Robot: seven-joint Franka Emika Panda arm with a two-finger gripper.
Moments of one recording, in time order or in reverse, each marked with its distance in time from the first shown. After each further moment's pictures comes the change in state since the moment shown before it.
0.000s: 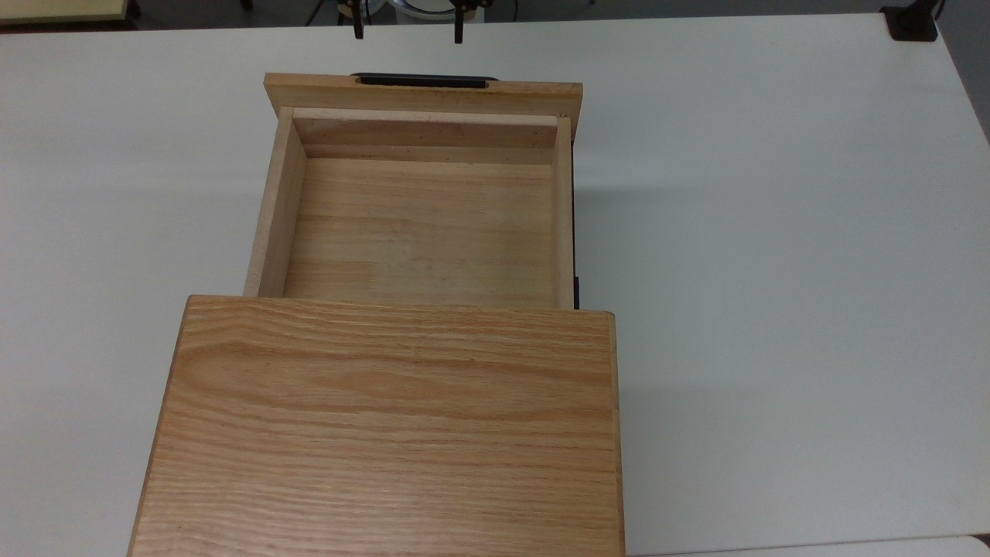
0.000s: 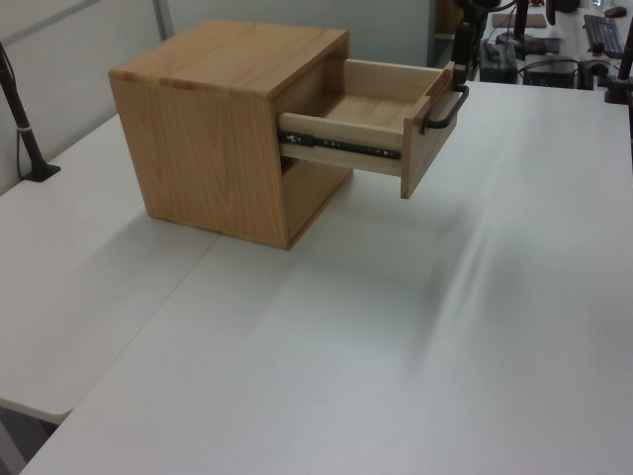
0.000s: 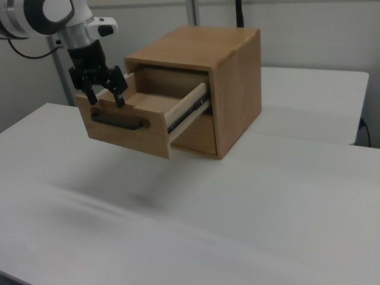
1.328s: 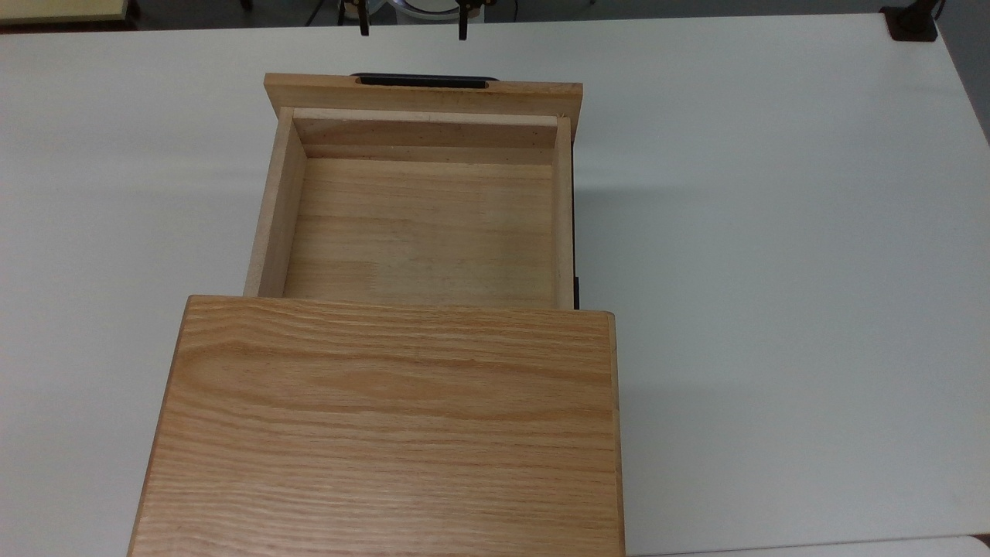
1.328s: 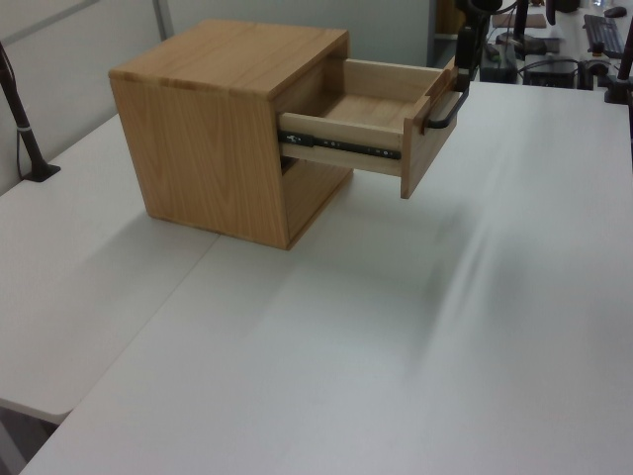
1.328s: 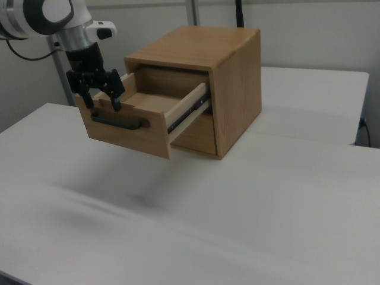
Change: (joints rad) arm 0.007 0.003 0.000 0.000 0.001 -0.049 -0.003
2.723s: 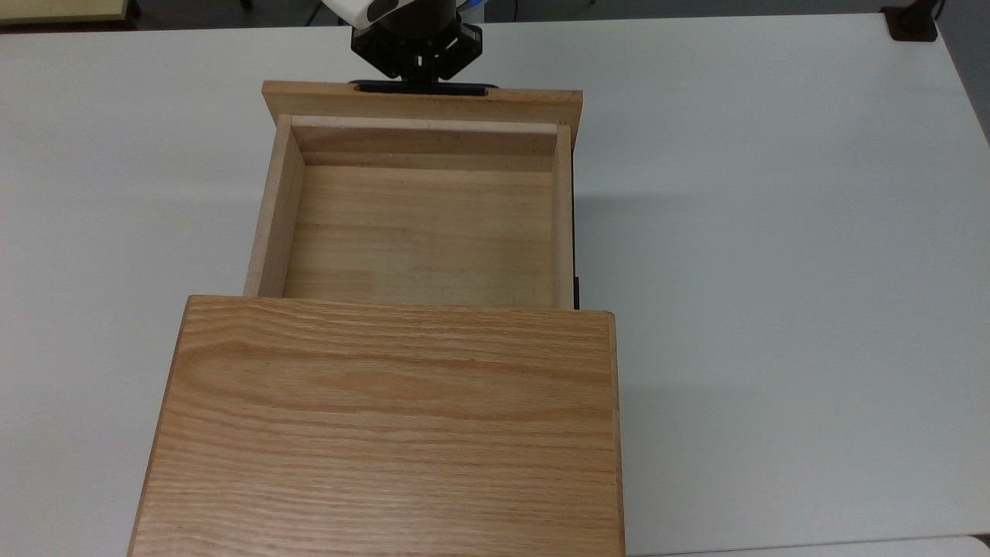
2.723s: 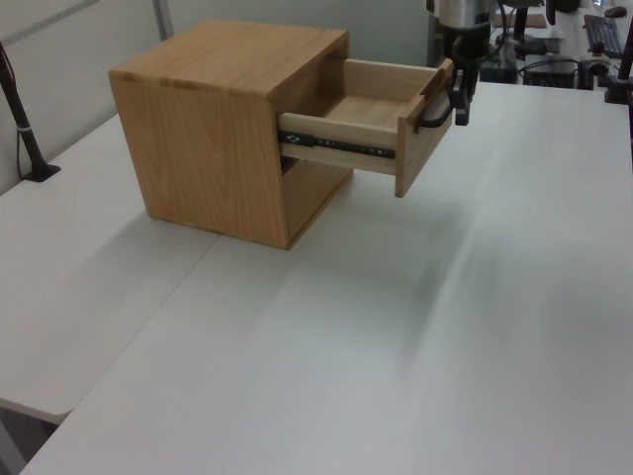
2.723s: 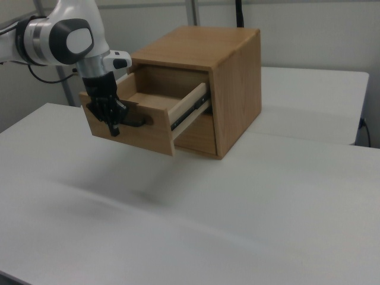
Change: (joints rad) arm -0.011 0.064 -0.005 -0.100 0.034 0.118 0.021
